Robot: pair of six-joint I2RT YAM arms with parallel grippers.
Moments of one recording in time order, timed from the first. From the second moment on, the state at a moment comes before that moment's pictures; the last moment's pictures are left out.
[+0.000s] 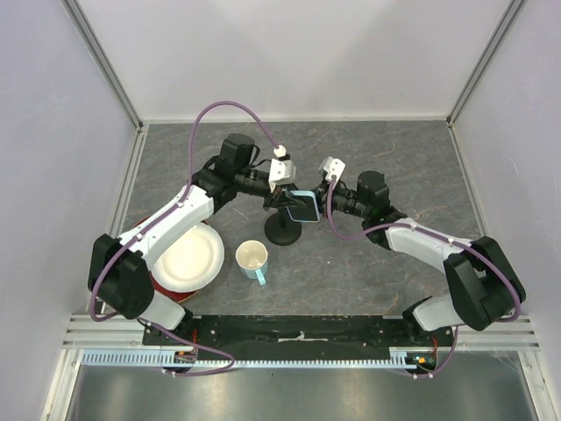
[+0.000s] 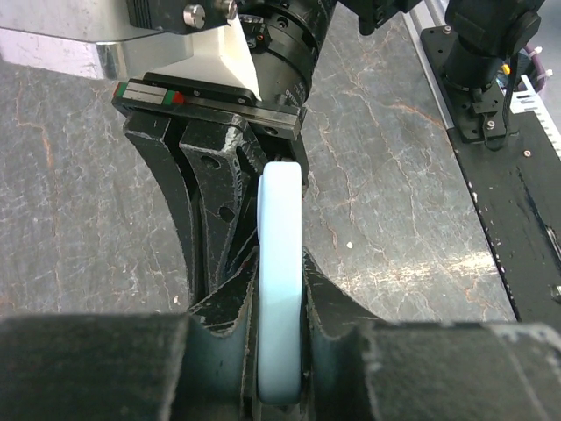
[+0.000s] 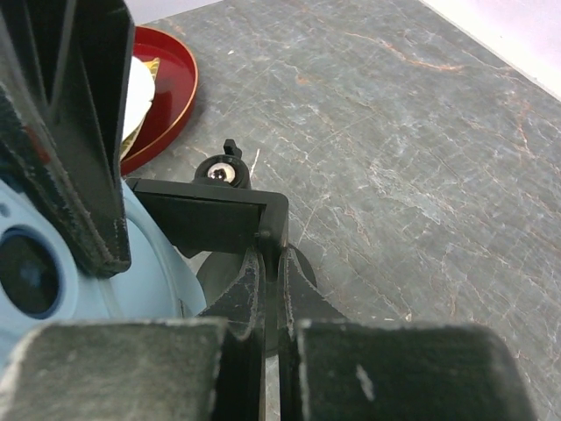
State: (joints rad) left arm -0.55 1.50 1.23 -0.27 1.02 0.61; right arm 0.51 1.43 0.71 0.57 -0.60 -0.06
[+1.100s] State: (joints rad) left arm -0.69 1.24 1.01 -0.16 0.38 0.33; right arm 0.64 1.39 0.55 0.82 -0.22 0.05
